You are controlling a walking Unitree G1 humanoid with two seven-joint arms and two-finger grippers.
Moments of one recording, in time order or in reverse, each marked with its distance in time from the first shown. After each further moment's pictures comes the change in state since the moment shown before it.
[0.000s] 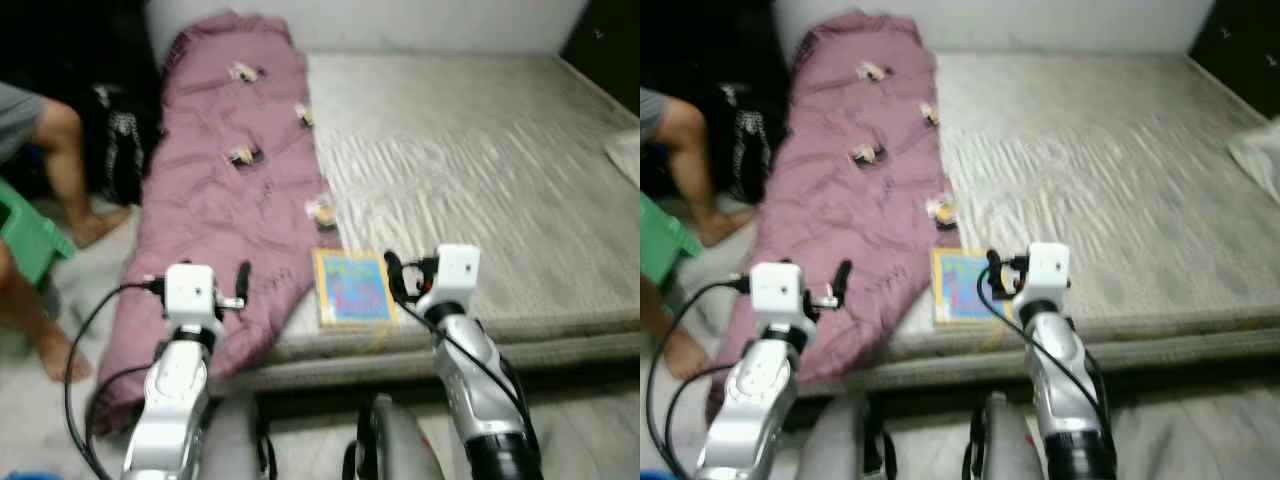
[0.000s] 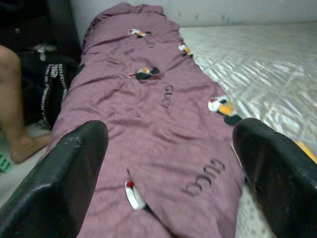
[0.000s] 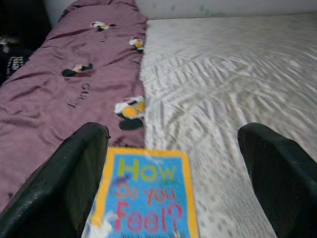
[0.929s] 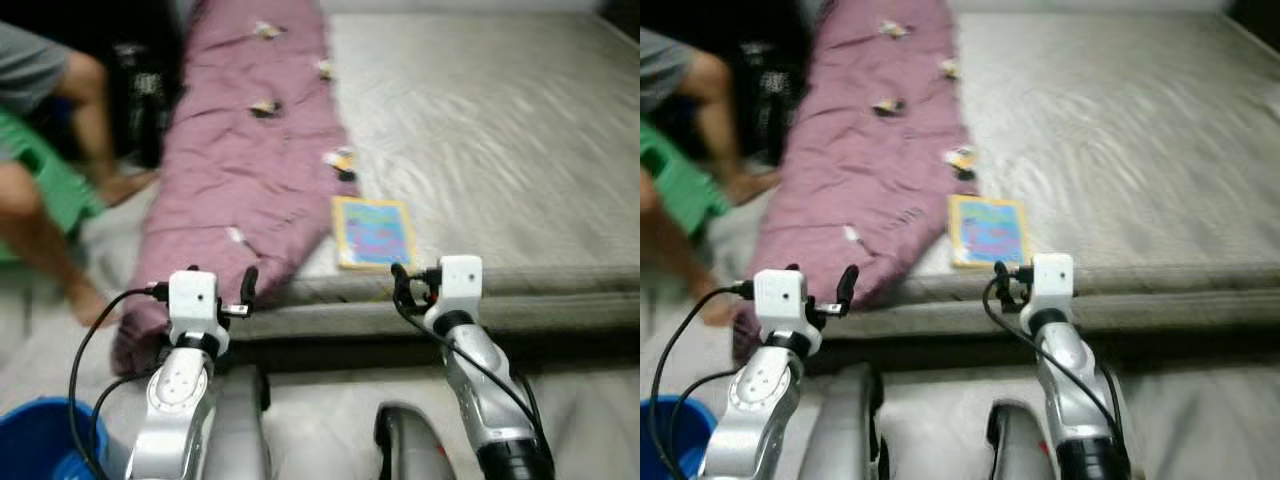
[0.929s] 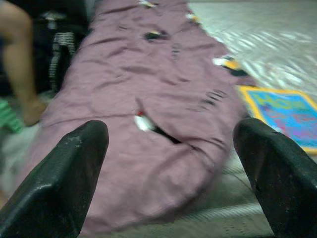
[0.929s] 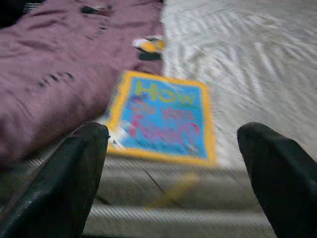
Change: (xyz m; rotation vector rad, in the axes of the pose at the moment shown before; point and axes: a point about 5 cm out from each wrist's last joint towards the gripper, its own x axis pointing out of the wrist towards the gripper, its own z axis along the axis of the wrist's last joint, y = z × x) left arm -0.004 0.001 0.000 -0.027 -0.001 -0.037; right arm -0.003 -0.005 -0.012 -0.058 0.040 0.018
